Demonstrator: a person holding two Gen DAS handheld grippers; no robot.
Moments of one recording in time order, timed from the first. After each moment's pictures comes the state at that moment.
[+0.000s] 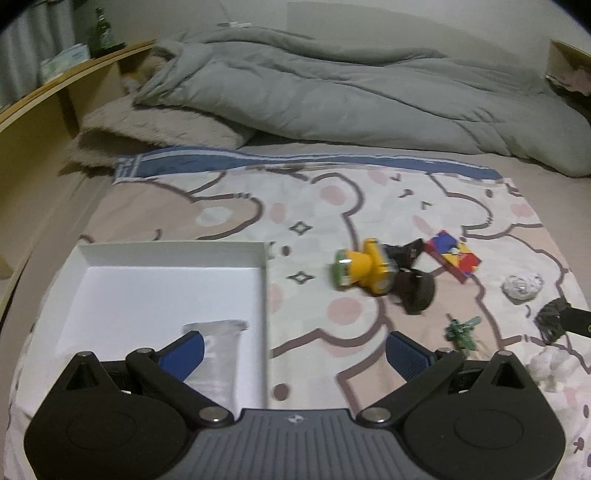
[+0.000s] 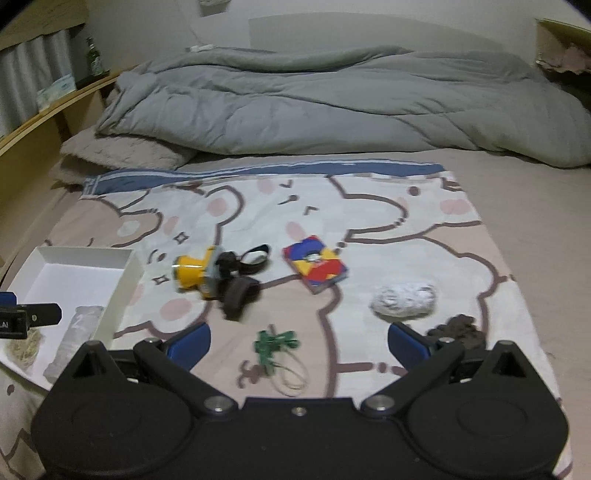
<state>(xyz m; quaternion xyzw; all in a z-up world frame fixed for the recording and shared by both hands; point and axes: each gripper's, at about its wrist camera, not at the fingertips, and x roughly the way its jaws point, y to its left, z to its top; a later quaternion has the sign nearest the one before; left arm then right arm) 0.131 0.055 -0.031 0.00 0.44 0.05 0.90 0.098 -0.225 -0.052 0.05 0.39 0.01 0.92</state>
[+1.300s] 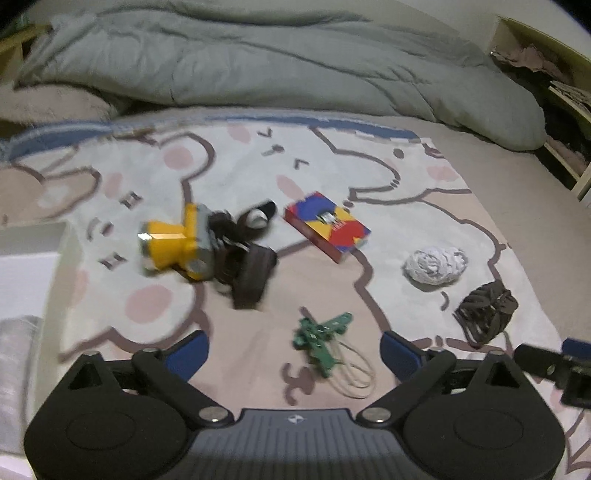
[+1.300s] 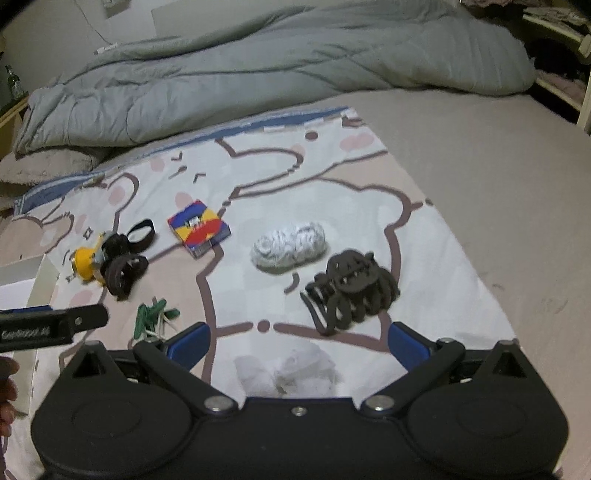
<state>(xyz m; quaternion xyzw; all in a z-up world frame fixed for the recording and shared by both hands) 0.194 -0.077 -0.117 -0.05 0.47 -0.06 0.88 0.085 -0.320 -0.112 0.10 0.44 -0.08 0.89</state>
